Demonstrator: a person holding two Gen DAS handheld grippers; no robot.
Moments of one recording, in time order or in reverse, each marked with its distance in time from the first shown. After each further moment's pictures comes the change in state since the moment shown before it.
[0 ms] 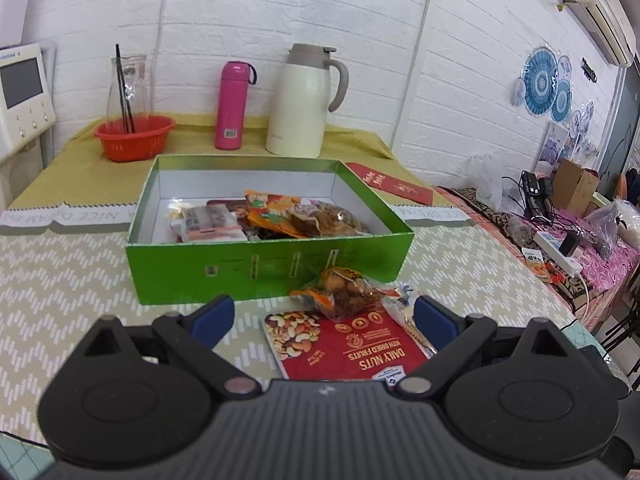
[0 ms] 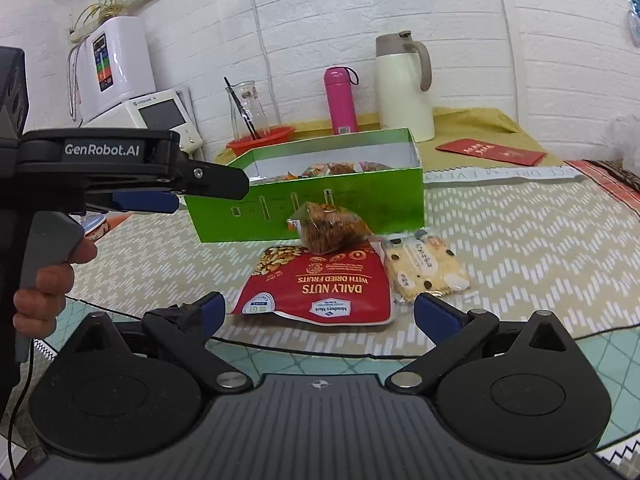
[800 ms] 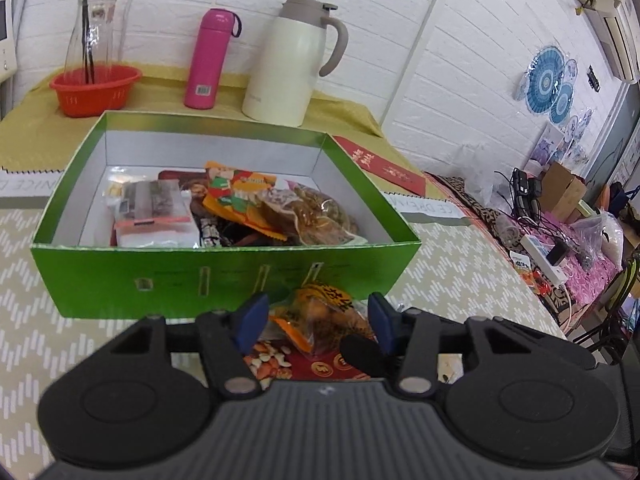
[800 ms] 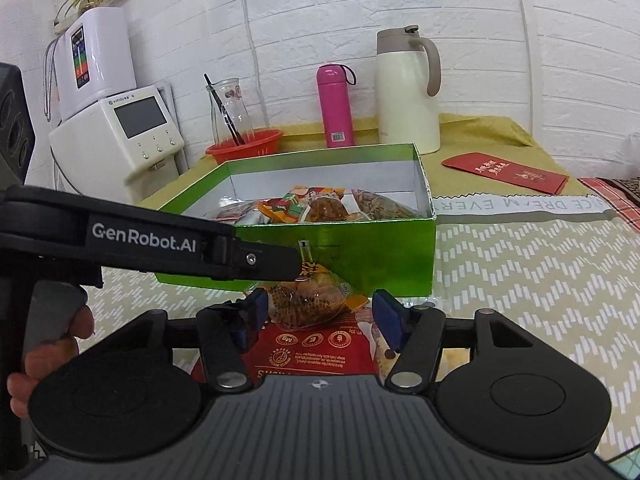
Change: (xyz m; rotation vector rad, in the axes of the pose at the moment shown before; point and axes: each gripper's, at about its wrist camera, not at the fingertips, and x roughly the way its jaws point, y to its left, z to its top) left arm 0.081 0.014 0.023 -0.096 0.097 -0.096; right arm 0.080 -0.006 0.047 -0.052 0.022 0.004
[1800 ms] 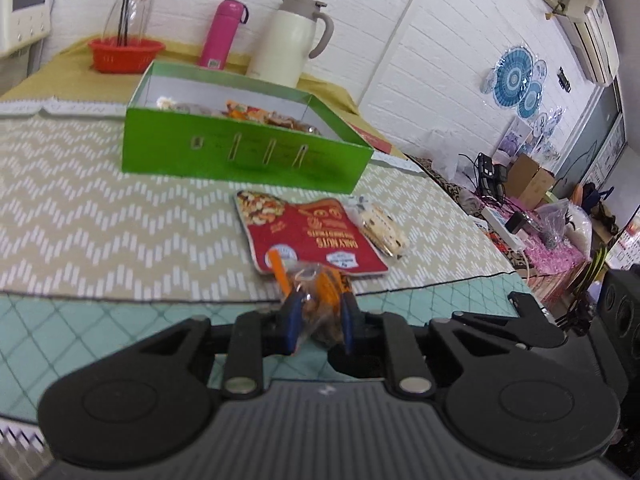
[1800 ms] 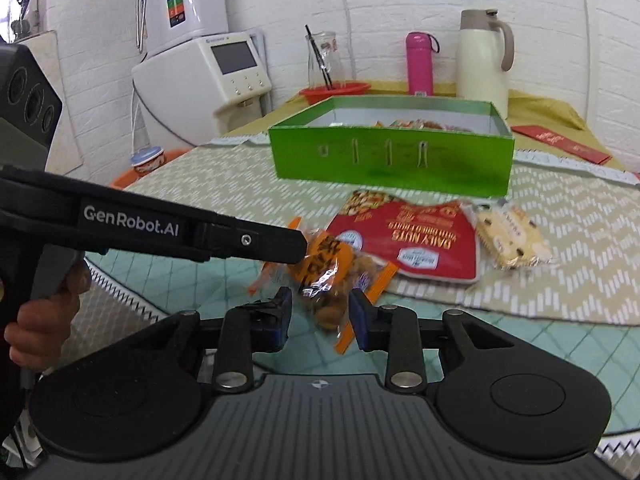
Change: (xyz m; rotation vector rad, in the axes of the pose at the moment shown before) left arm -0.115 0.004 -0.113 -0.056 0.004 -0.087; right arm -0.083 0.061 -0.074 -0.135 0.118 0.153
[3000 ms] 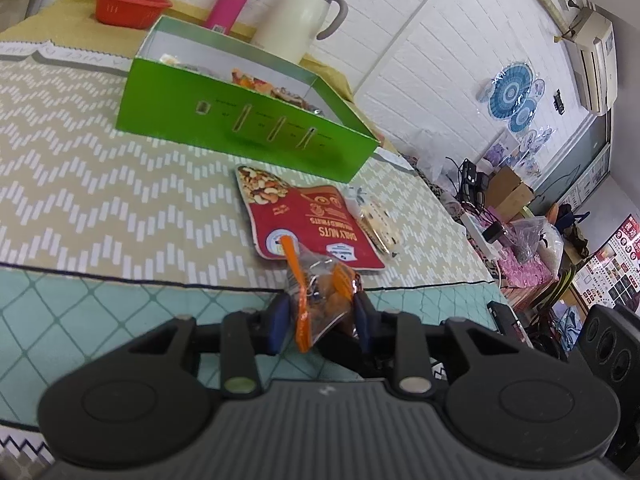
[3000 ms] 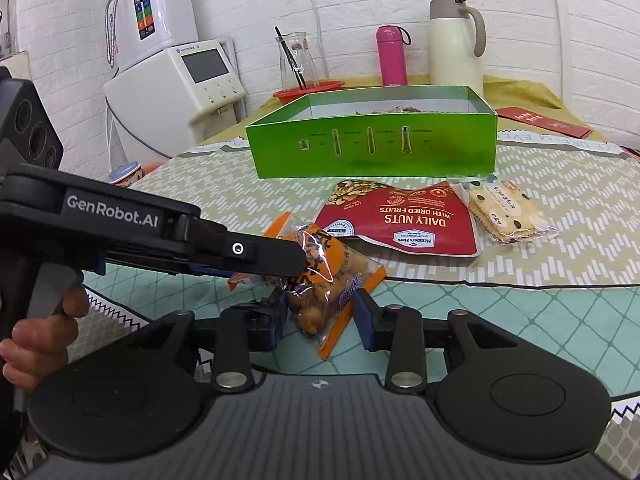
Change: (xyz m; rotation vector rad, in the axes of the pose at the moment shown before) left arm 0.013 0.026 0.008 -0.094 0.041 -0.093; right arm 0.009 0.002 -0.001 0.104 -0.044 -0.051
